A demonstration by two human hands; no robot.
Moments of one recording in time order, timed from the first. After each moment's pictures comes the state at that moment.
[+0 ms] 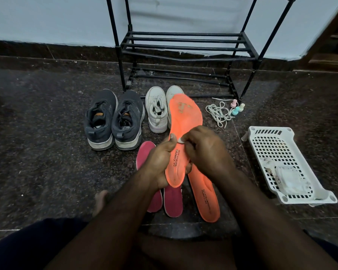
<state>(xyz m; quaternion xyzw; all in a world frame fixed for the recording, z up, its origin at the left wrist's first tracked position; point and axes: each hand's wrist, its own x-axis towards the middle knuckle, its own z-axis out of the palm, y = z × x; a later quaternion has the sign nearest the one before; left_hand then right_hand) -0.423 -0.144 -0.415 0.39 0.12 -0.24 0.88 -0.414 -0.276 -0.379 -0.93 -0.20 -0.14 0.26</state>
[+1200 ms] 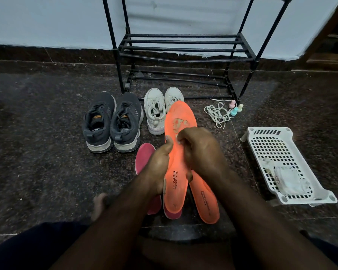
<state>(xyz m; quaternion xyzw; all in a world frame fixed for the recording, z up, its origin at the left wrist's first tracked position) -0.424 -0.150 -0.423 0.40 0.14 -0.27 0.87 -0.409 -0.271 -0.384 -0.92 -0.21 -0.16 0.28</state>
